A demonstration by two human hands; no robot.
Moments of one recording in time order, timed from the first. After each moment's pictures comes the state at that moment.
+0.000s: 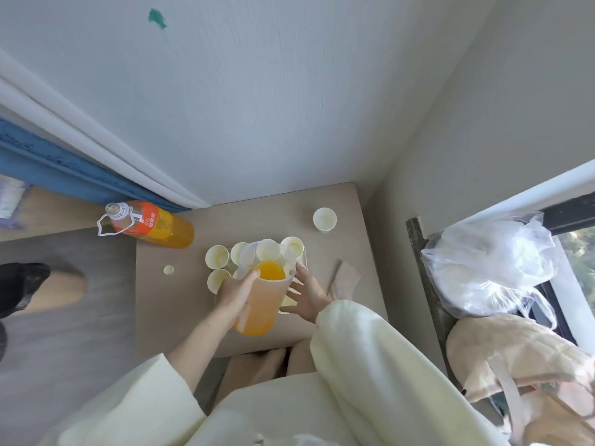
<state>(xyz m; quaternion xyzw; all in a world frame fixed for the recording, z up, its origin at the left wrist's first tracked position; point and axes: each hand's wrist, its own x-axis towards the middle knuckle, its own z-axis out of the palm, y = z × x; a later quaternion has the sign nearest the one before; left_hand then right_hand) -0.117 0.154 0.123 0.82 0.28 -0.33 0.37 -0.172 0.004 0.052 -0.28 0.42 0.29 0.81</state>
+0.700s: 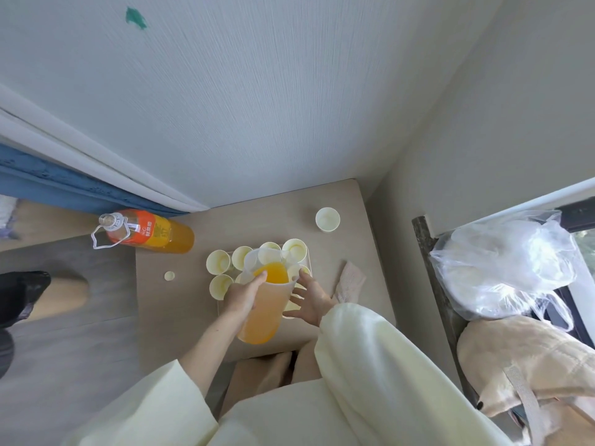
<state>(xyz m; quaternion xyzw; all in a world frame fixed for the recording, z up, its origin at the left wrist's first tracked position) -0.102 0.151 0.100 0.81 0.29 -0.36 0.36 -0.159 0.007 0.037 -0.25 0.46 0.30 0.80</state>
